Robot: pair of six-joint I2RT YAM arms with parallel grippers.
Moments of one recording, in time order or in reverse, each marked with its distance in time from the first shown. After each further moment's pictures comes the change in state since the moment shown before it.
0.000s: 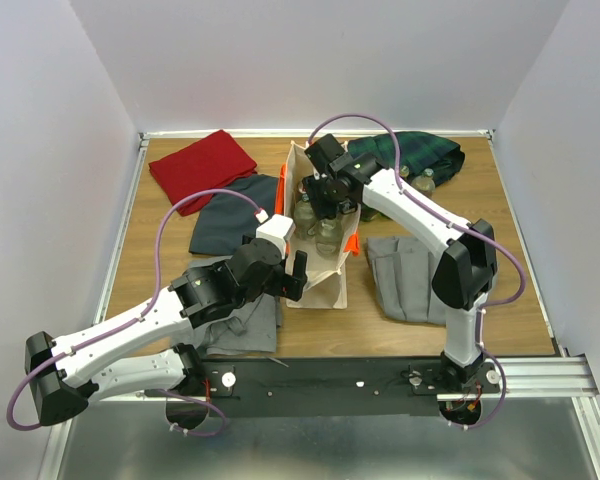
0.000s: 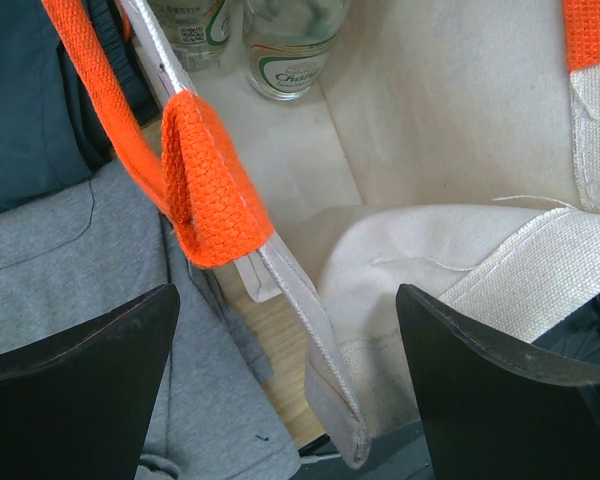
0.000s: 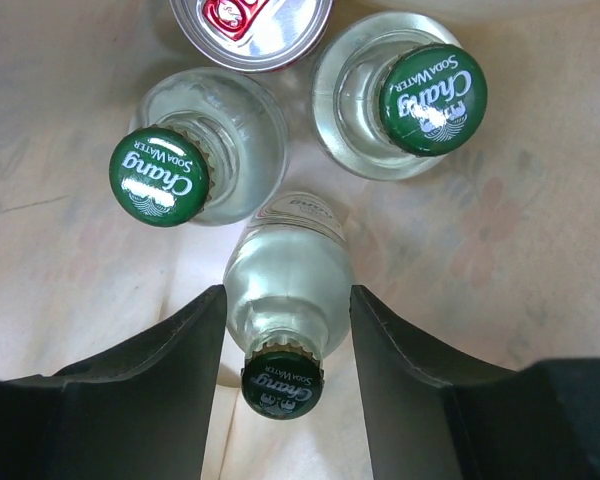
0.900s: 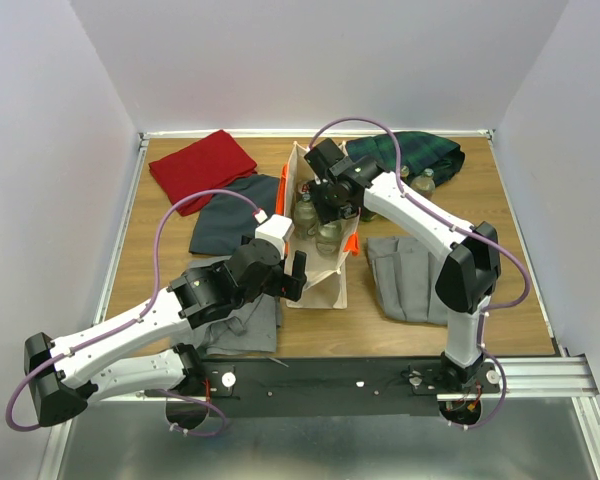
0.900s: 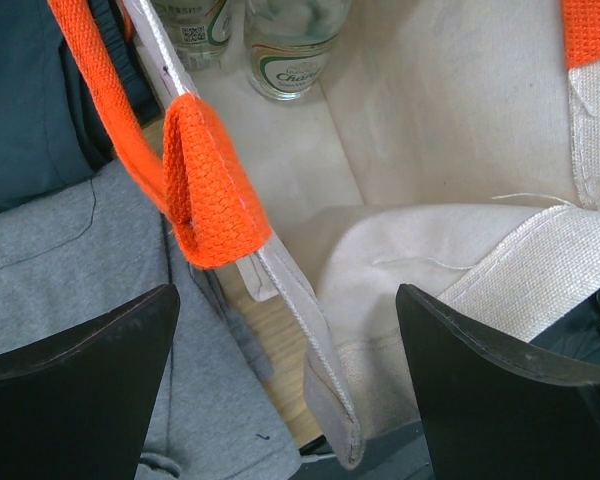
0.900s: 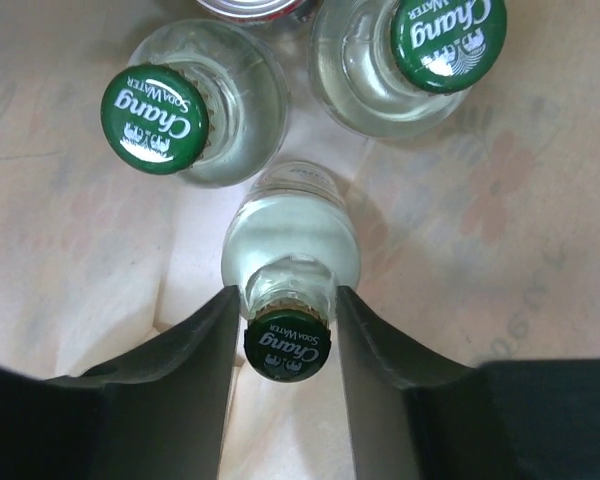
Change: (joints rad) left arm 0.000 -0.009 -0.003 -0.001 -0.001 0.000; right arm 0.018 -0.032 -0.035 -0.031 0.013 0.023
